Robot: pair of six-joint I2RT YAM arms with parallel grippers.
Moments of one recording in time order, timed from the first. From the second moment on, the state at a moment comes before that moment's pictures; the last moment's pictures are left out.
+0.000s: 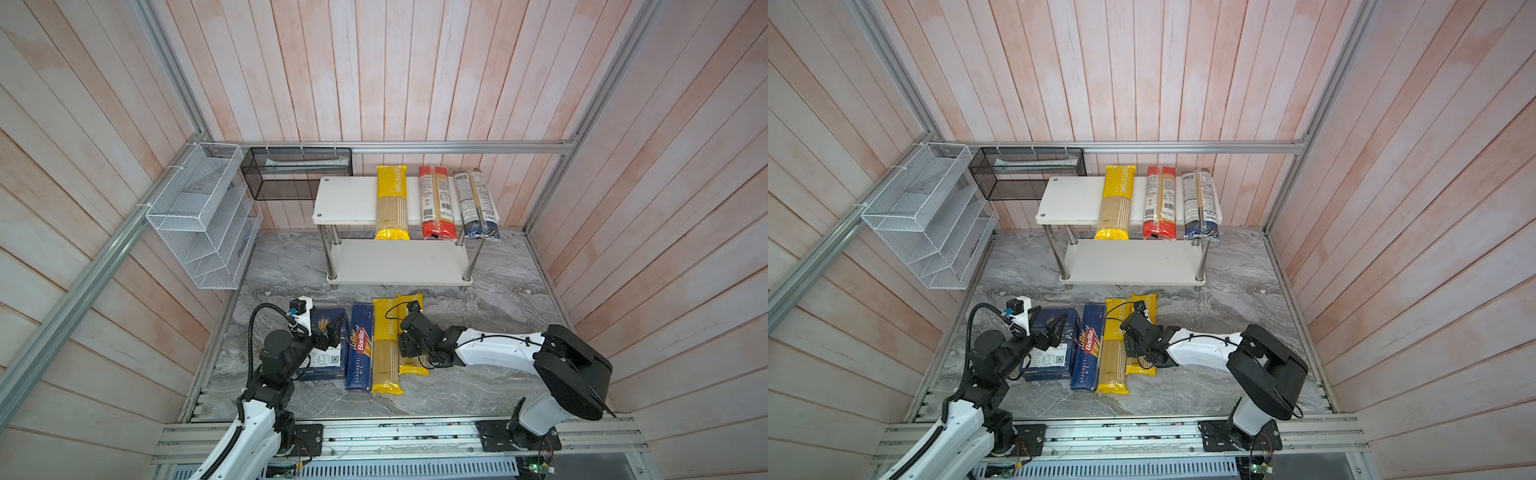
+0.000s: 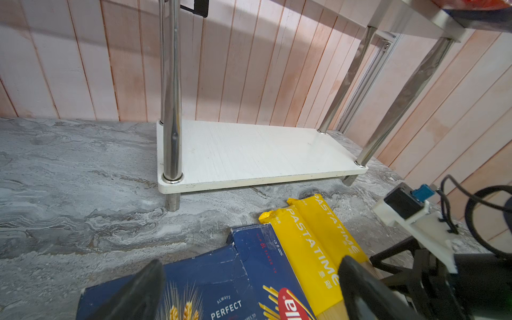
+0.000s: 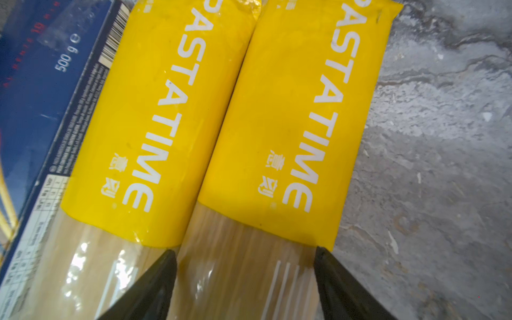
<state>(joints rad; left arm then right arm) -0.24 0.64 0.19 0.30 0.23 -0.20 0.97 1.60 0.80 -0.22 0.29 0.60</state>
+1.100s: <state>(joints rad) -0.24 0.64 0.19 0.30 0.23 -0.20 0.95 1.44 0.73 -0.38 0.34 0.60</state>
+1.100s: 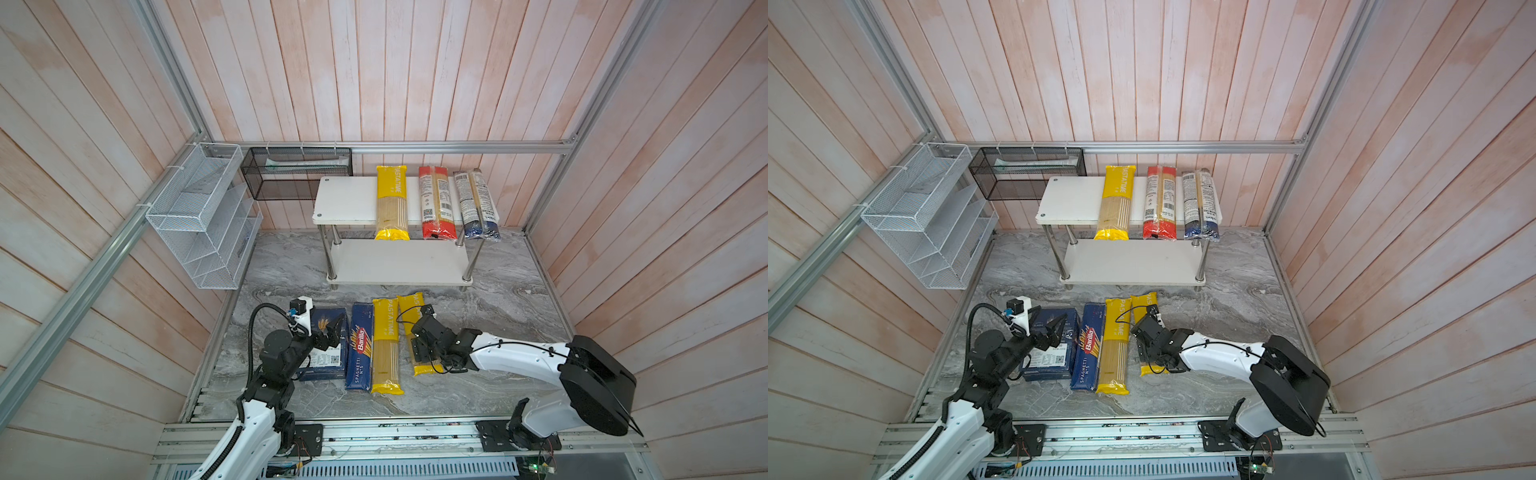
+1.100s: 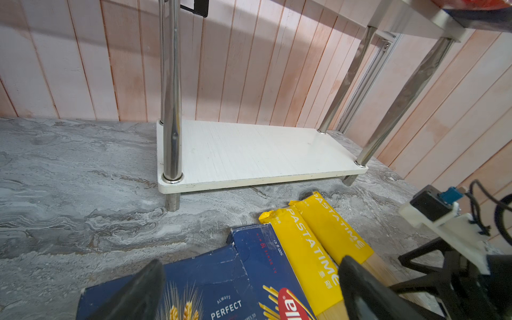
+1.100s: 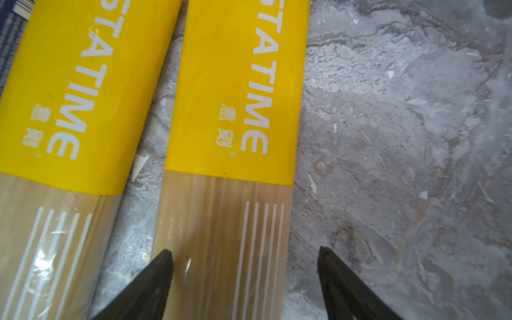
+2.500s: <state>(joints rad) -0.24 0.63 0.19 0.30 0.23 -0.20 0.88 1.63 0.82 -0.32 0.26 0.60</state>
